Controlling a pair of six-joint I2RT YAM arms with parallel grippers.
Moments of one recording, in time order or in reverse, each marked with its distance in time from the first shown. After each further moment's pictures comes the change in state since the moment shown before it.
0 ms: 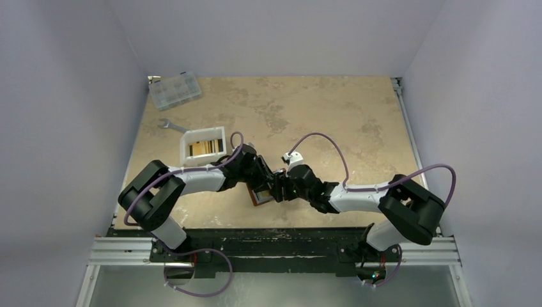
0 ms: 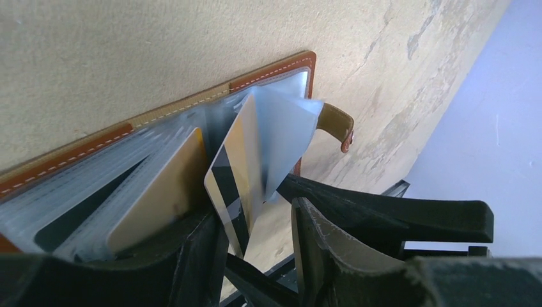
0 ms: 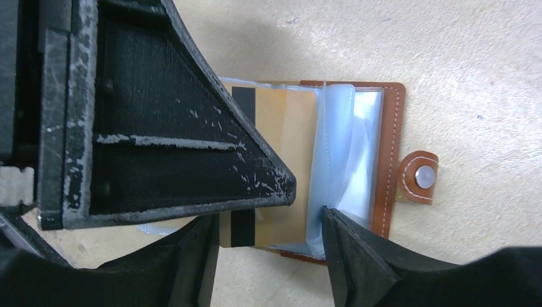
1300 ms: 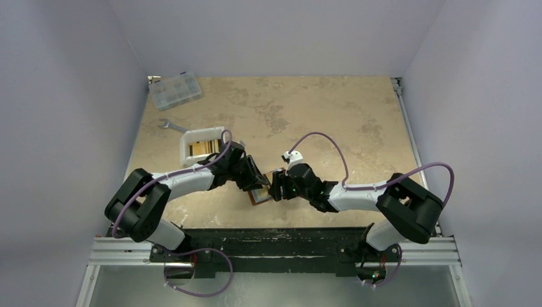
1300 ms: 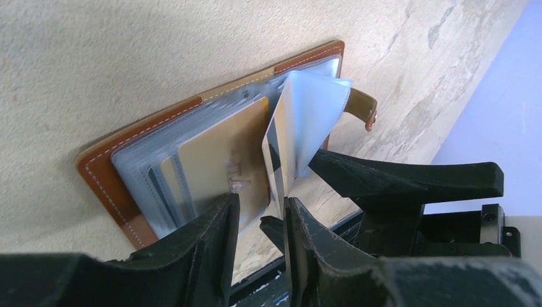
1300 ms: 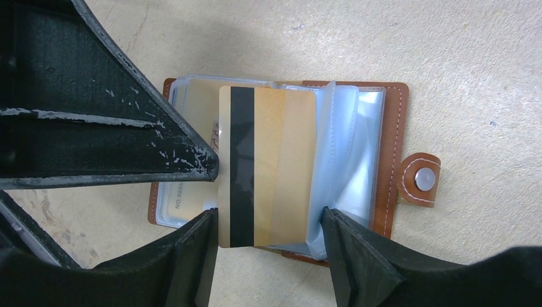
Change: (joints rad) left arm 0.108 -0.122 -0.010 -0.192 0.070 0.153; right arm -0.007 0.024 0.008 0.034 -0.037 0.030
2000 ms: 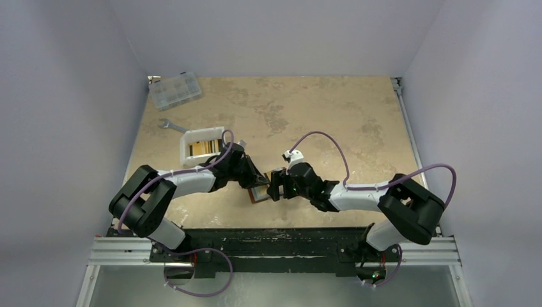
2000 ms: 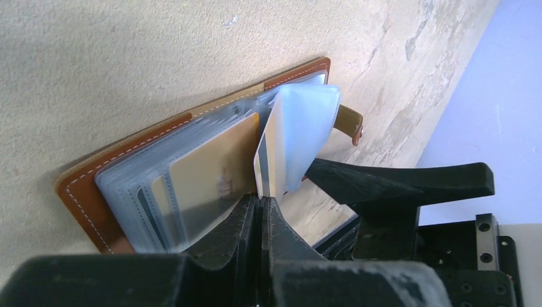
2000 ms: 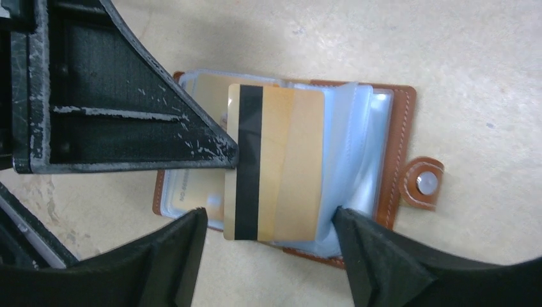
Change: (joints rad) left arm -0.003 0.039 -0.051 0.190 0.008 -0.027; right arm -0.005 -0.001 0.002 0.003 -0.006 0.000
